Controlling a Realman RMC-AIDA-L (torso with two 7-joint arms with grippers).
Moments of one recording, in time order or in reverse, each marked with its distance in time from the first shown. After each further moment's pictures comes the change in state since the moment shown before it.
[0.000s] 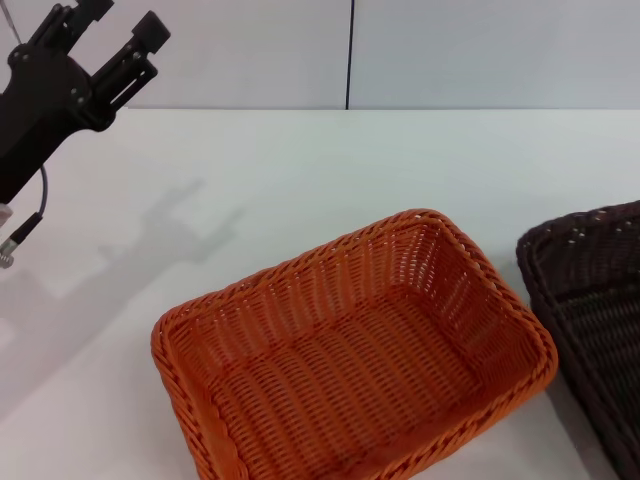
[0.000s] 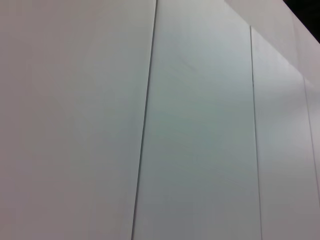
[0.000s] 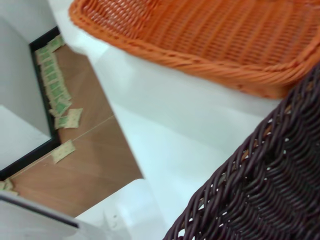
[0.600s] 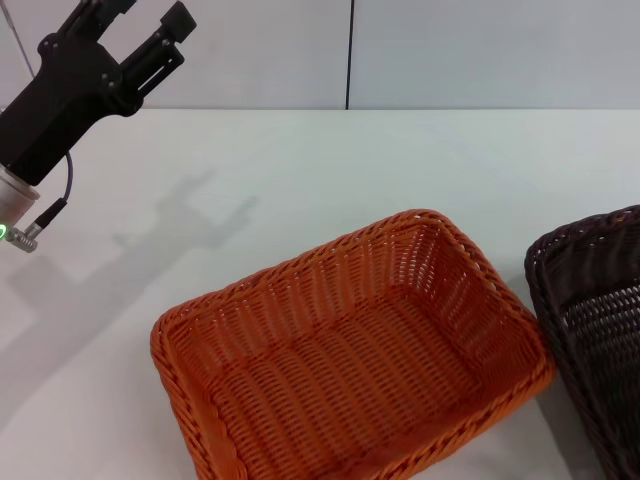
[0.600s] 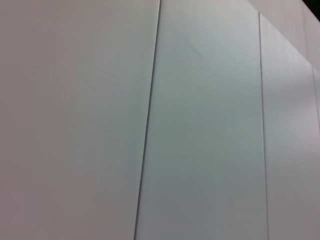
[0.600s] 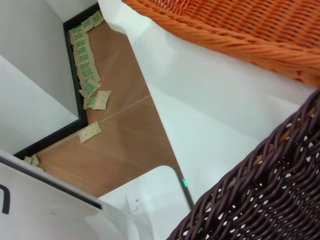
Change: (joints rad) left arm -0.048 -0.004 0.007 -0.026 0.001 -0.063 0.006; right arm -0.021 0.023 -0.077 -0.003 0.006 -0.008 -0.041
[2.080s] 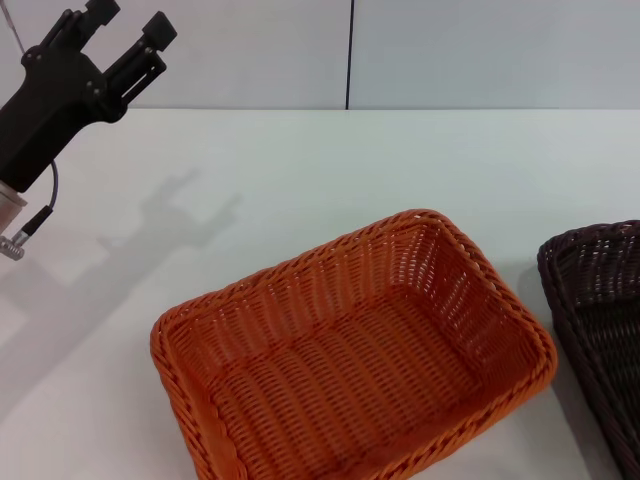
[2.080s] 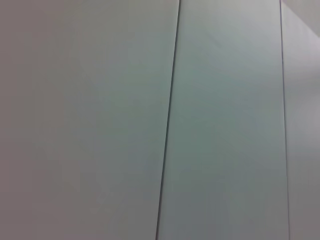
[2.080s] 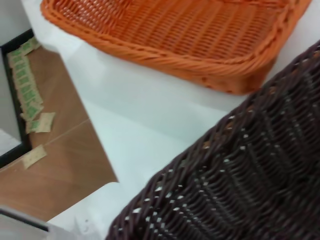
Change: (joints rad) left arm 0.015 0.004 -0.018 -0.011 0.001 -0.026 0.012; right arm 0.032 -0.032 0.199 0.009 -0.072 0.034 -0.057
